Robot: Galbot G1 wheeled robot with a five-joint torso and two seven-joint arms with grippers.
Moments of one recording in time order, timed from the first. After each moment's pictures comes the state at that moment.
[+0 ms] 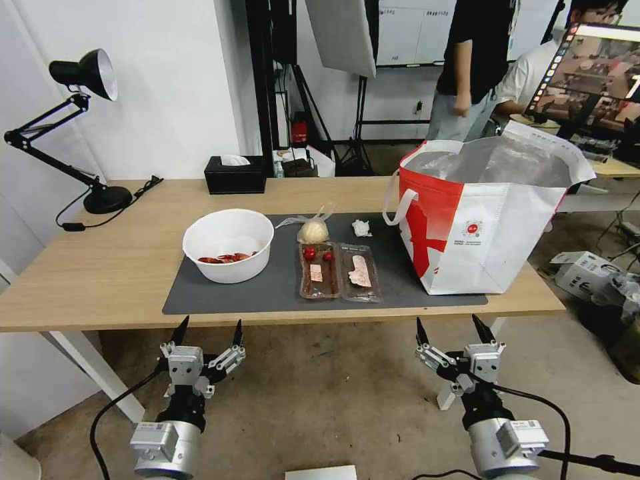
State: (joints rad) left arm 1.80 -1.50 -0.55 -2.30 0.00 0.00 0.00; right arm -1.80 1.50 0.55 2.30 0.00 0.00 0.00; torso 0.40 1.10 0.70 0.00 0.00
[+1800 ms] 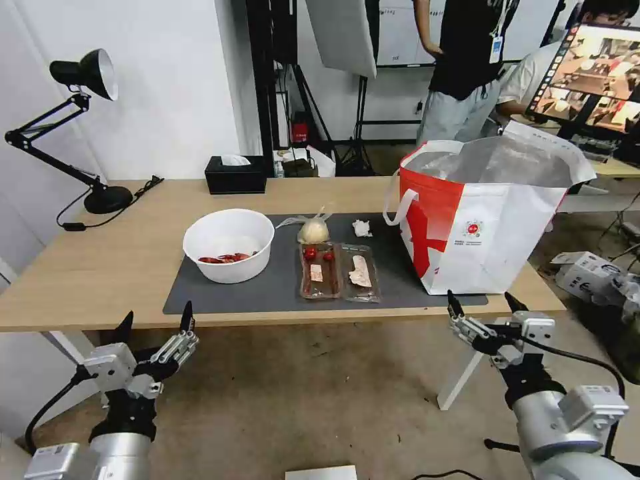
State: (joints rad) left arm 1.95 -1.44 -0.65 -2.51 -0.34 -0.02 -0.13; right arm -1.72 1.28 0.60 2.45 0.43 -0.27 0.11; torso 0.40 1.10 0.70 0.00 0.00
